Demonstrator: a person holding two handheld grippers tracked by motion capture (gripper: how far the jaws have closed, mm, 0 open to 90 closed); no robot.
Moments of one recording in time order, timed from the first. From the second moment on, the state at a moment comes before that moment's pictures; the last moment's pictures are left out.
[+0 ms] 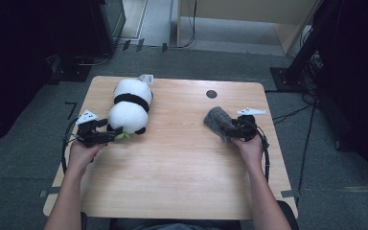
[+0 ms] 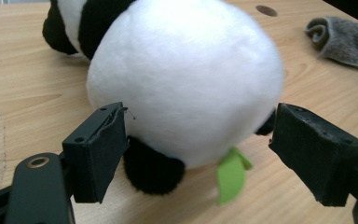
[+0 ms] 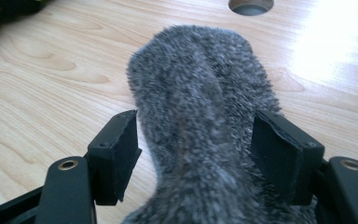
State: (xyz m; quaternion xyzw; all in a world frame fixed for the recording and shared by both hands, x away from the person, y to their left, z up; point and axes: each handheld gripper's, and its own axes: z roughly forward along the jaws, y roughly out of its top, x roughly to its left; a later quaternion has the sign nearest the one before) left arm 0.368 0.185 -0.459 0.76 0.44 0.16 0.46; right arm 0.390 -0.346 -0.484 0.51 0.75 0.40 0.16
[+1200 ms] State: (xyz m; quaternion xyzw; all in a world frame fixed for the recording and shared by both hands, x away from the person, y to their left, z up) left arm 0.331 0.070 -0.480 0.81 0.34 0.10 0.46; right arm 0.326 -0.255 -0.484 0.39 0.81 0.42 0.12
